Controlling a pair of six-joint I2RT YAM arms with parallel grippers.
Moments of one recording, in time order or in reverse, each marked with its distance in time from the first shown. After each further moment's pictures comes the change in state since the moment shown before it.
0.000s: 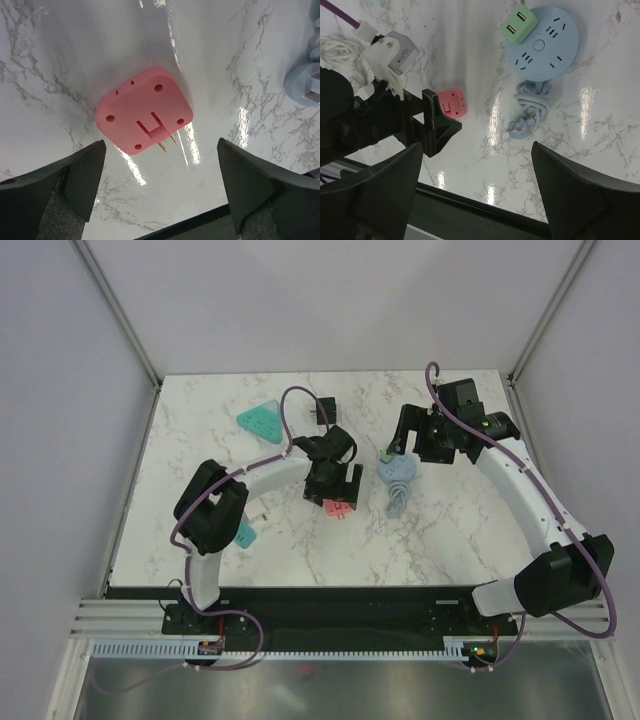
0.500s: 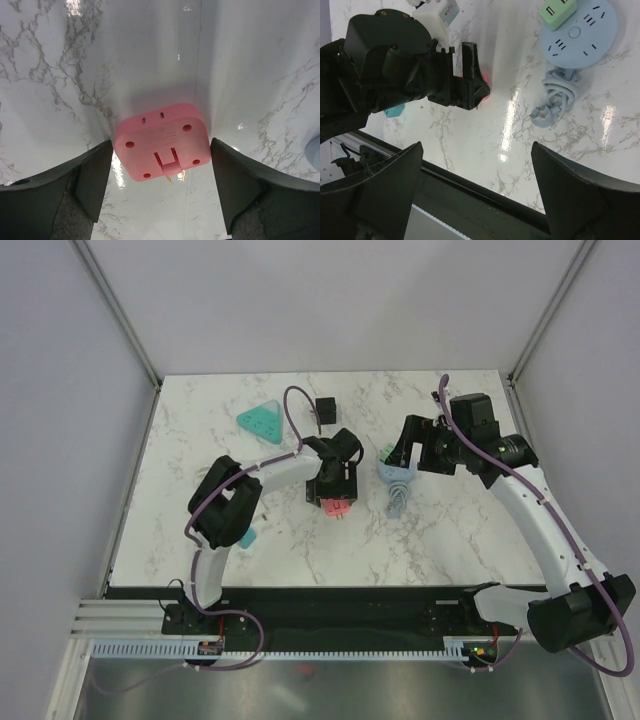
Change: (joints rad) left arm -0.031 0.100 0.071 -0.056 -0.177 -0.221; right arm 0.010 -0.185 -0.119 0.040 -0.116 -0.001
